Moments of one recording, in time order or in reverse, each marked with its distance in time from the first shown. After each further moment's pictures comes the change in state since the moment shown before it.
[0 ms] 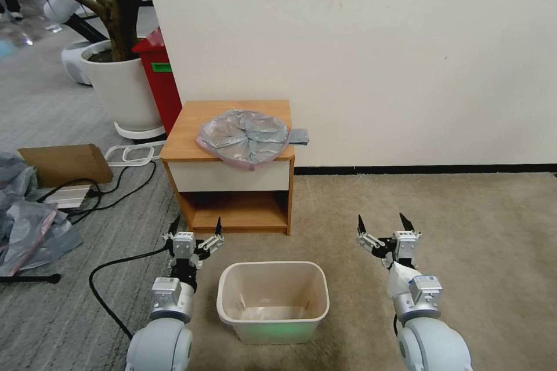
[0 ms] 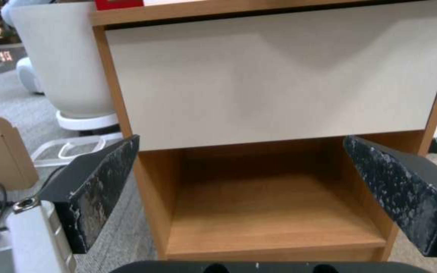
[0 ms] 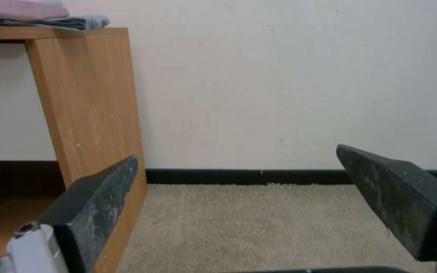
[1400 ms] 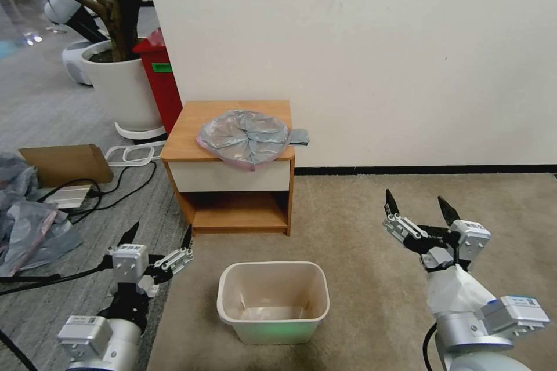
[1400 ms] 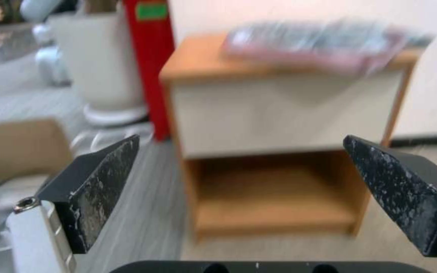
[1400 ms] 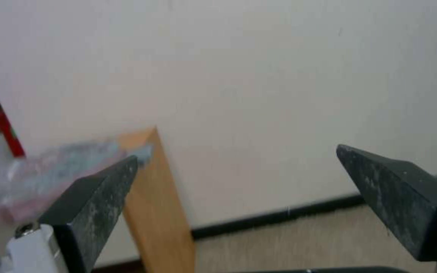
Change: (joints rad) left arm 0.451 0.150 -0.164 -0.509 -0.216 0.192 -0.091; right arm -0.205 0.033 -0.028 0.439 0.206 -0.166 0.064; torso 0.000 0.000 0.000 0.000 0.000
